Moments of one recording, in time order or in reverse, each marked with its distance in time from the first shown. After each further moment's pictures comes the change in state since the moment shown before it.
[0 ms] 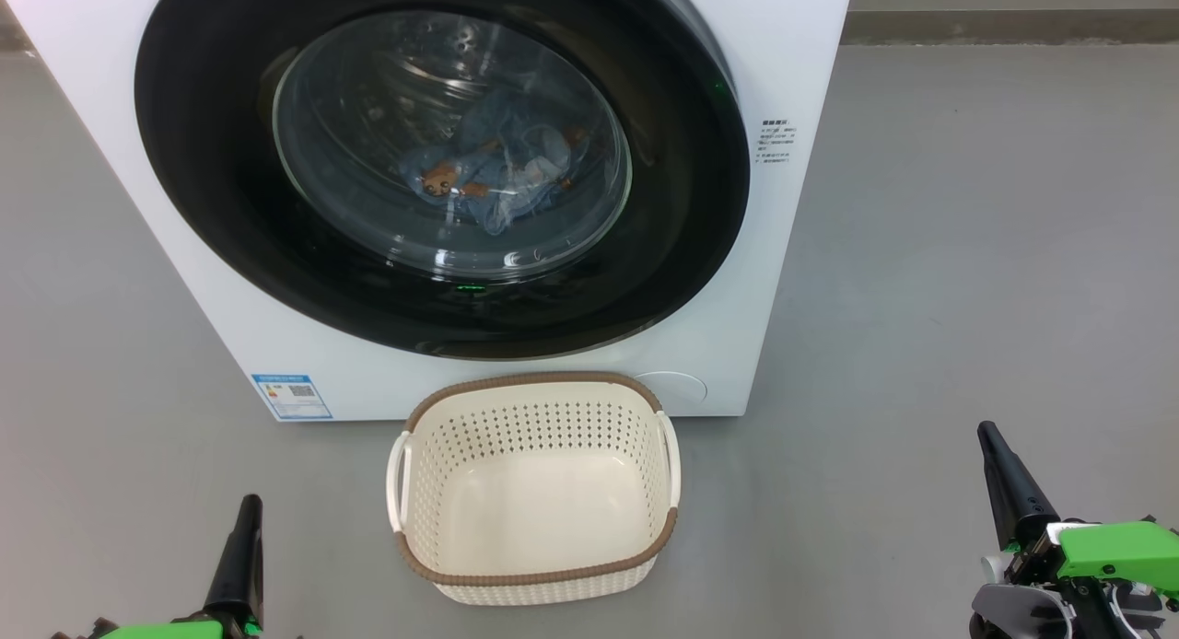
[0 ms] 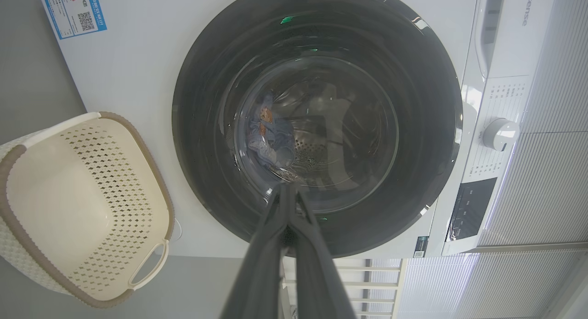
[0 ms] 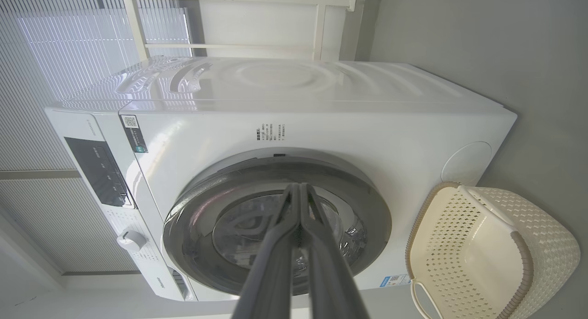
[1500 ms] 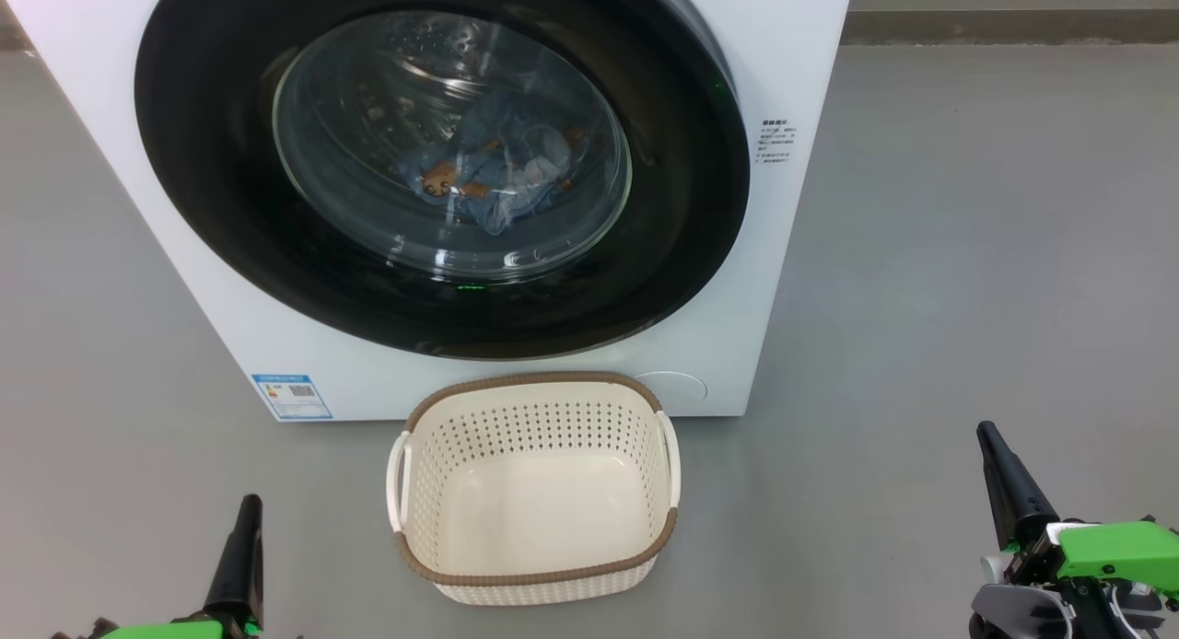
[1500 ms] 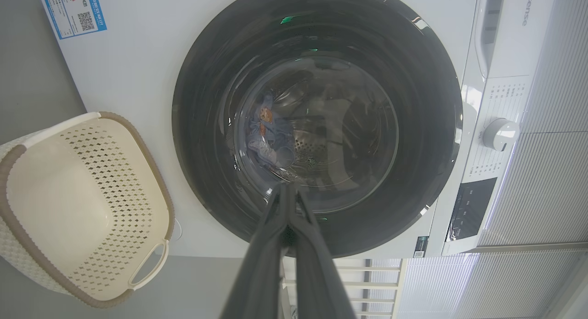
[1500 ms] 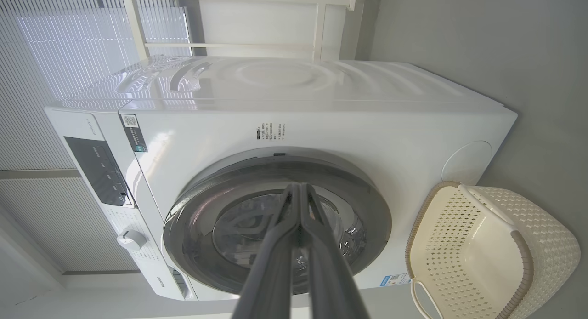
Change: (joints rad) left arm 0.000 0.000 0.000 0.000 0.000 0.000 0.000; right arm 0.000 0.000 0.000 0.000 0.000 0.000 0.003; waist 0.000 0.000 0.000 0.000
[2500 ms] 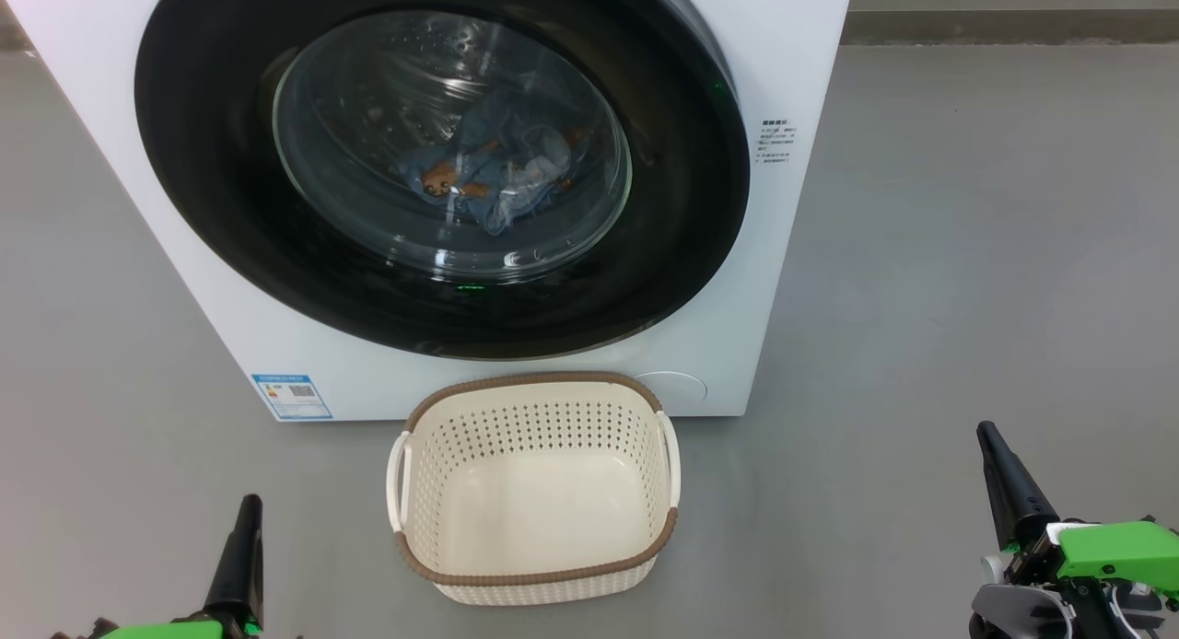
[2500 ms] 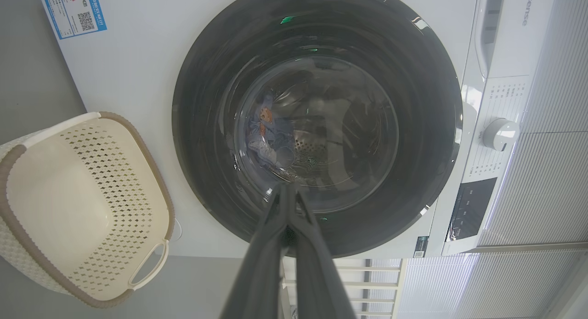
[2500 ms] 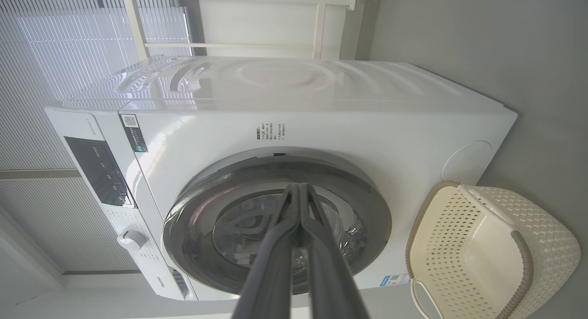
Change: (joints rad) left arm 0.000 0.000 0.000 0.000 0.000 0.000 0.000; right arm 0.000 0.000 0.000 0.000 0.000 0.000 0.000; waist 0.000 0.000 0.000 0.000
